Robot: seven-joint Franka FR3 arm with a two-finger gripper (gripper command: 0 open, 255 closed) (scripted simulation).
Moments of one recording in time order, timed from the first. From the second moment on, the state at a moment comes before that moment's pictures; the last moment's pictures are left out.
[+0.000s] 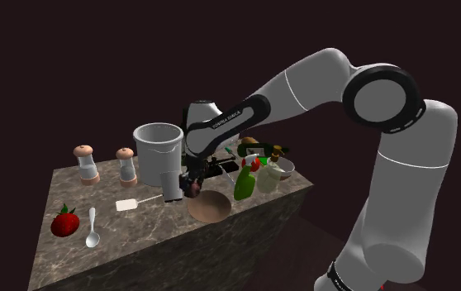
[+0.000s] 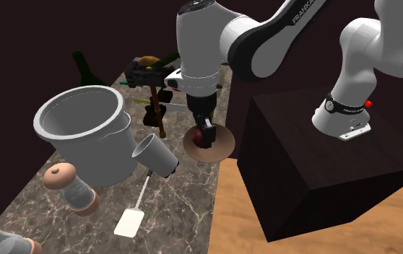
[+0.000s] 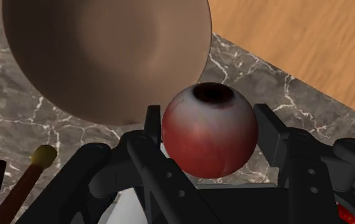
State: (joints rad) arm 0.07 0.23 0.07 -2.10 0.11 2.31 -0.03
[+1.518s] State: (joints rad) arm -0.01 0.27 0.03 -2.27 0.15 2.50 -0.19
